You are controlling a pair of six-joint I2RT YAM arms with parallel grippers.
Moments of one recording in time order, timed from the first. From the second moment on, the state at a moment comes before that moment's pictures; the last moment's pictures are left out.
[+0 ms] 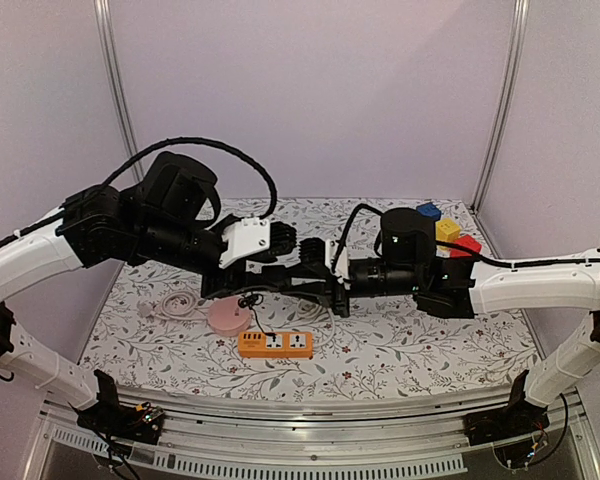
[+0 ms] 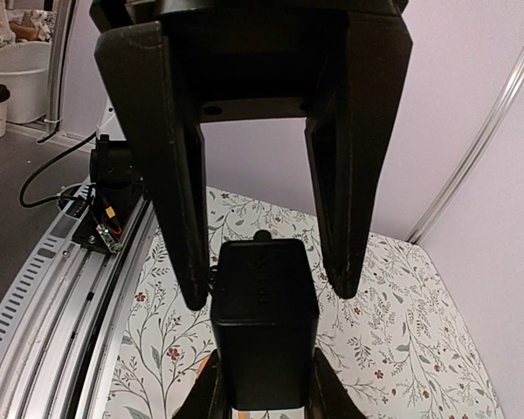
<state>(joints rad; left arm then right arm) -1.07 1.29 1.39 -0.78 0.09 0.57 1.05 1.50 0.99 0.34 -0.42 -0.41</state>
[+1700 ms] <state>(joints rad) -0.81 1.51 0.97 -0.47 0.36 0.62 0.91 1.49 0.79 0.33 -0.24 0.02</state>
